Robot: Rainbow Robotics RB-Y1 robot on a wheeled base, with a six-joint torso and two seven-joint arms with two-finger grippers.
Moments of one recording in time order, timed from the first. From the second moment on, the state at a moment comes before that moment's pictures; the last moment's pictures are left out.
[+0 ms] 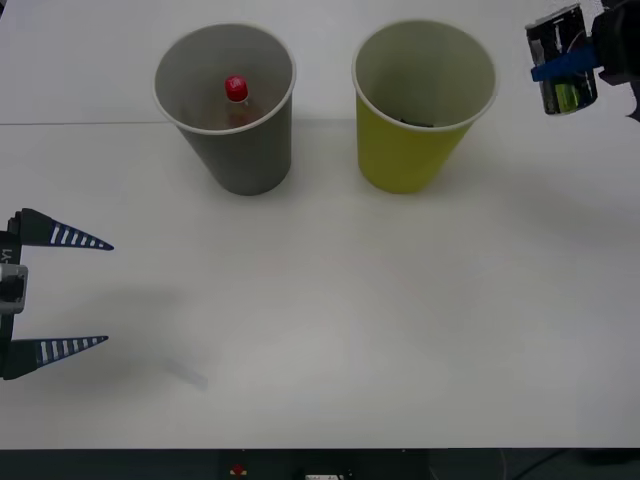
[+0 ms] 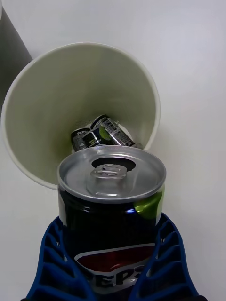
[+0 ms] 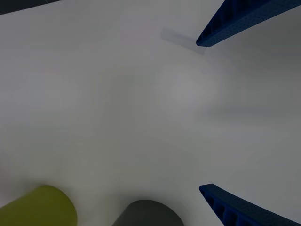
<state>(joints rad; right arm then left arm) -0.81 -0.99 0.05 -1.68 1.87 -1.45 -1.37 0.26 1.13 0.26 -2.01 -1.31 -1.13 -0.09</state>
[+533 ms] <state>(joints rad) -1.08 -0.83 0.30 -1.42 1.97 -1.38 -1.37 0.26 1.13 0.26 -2.01 -1.31 -1.13 -0.09</state>
